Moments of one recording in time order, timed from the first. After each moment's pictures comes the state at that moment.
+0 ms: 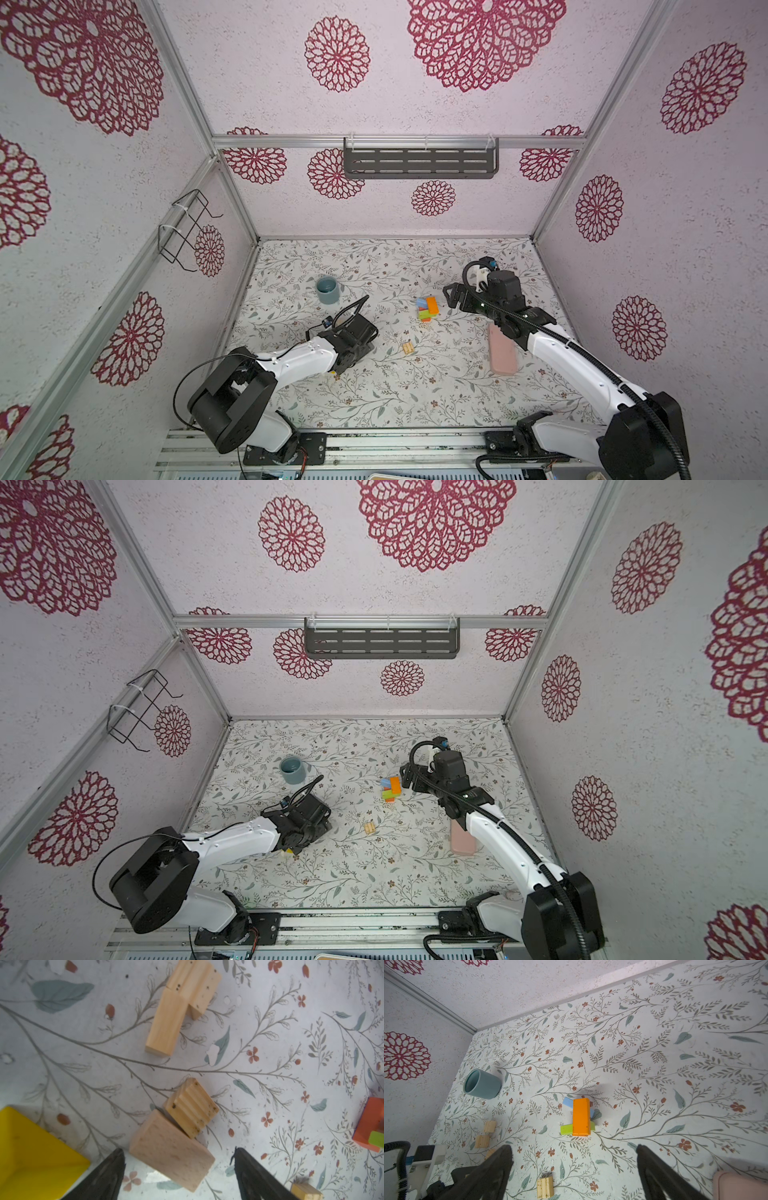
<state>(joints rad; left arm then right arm) -0.69 1.47 0.69 -0.40 -0.27 -1.29 0.39 1.19 0.87 -0.26 -0.07 0.49</state>
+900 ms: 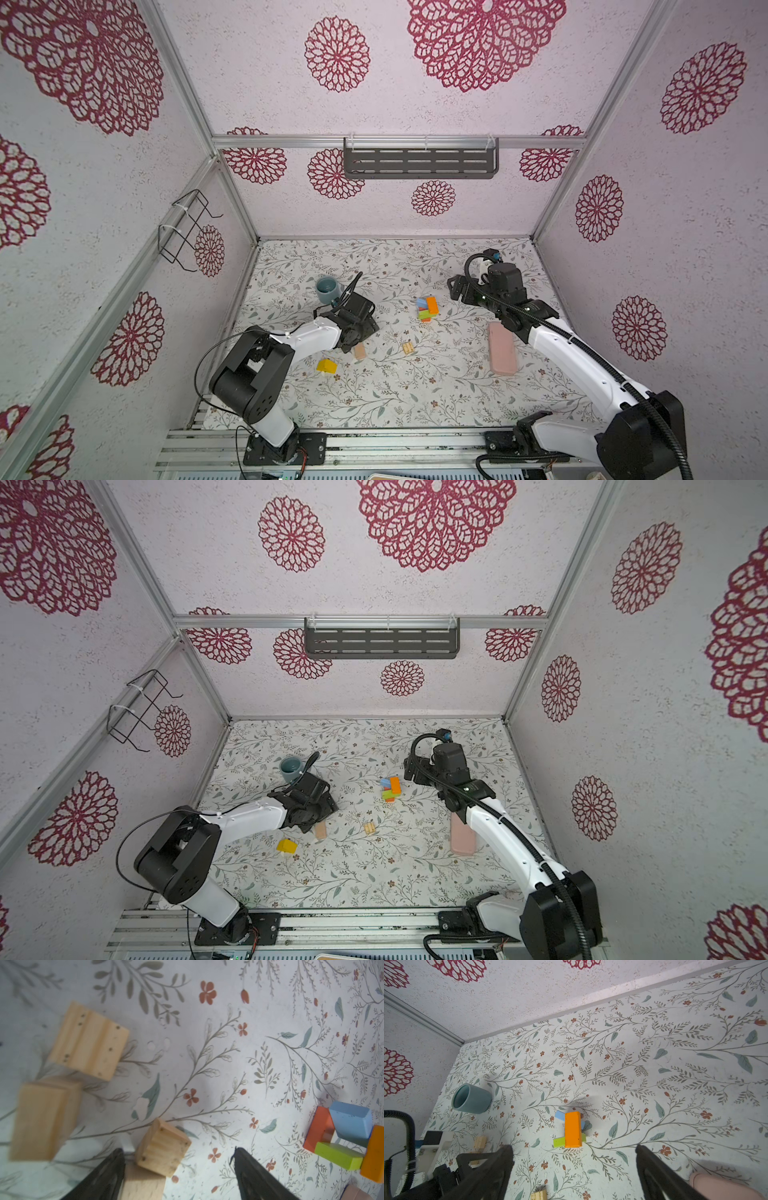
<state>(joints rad) -0.56 1.66 0.87 -0.30 -0.10 -1.11 0.39 1.22 0.96 -0.32 0.01 0.48</state>
